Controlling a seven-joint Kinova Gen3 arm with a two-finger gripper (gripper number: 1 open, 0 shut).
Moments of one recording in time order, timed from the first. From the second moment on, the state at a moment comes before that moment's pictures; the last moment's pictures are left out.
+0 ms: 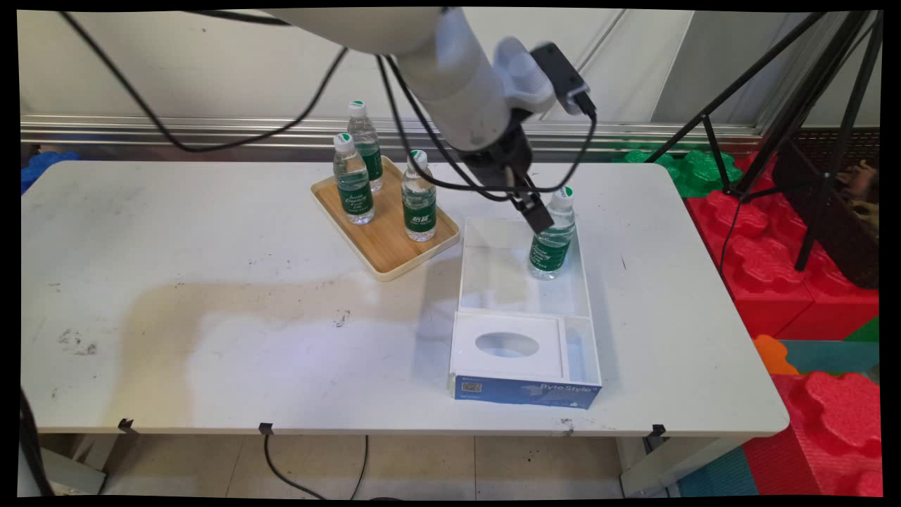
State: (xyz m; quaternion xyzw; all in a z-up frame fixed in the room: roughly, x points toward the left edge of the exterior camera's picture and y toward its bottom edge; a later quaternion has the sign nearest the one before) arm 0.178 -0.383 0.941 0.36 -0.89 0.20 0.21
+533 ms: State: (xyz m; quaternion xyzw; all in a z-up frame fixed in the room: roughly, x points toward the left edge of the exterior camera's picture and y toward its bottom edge) arm 0.144 -0.430 0.886 0.36 -0.89 0.19 0.21
